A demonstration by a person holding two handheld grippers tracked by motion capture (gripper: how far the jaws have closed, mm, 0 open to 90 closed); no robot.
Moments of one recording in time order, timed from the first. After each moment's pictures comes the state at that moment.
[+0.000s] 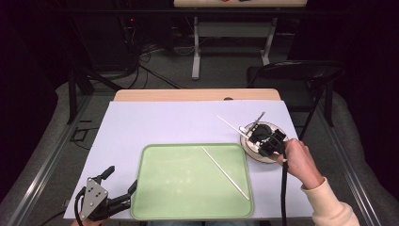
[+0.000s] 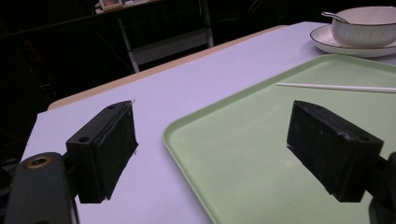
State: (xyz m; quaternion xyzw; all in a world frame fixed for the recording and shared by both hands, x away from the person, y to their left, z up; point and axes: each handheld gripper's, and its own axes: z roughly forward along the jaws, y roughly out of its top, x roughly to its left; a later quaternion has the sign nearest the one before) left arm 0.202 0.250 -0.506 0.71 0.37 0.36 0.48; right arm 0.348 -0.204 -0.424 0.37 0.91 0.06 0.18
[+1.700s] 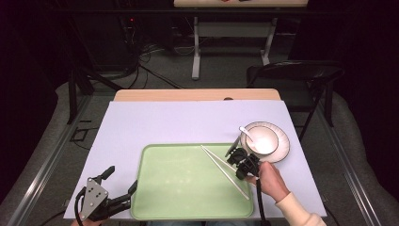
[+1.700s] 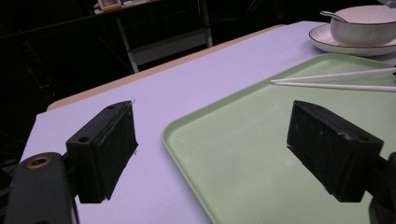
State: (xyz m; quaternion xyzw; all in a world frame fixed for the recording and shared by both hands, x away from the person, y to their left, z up) left arm 0.202 0.250 -0.506 0.71 0.36 0.35 0.48; right arm 0.340 -0.156 -0.515 0.40 0.92 0.06 0.05
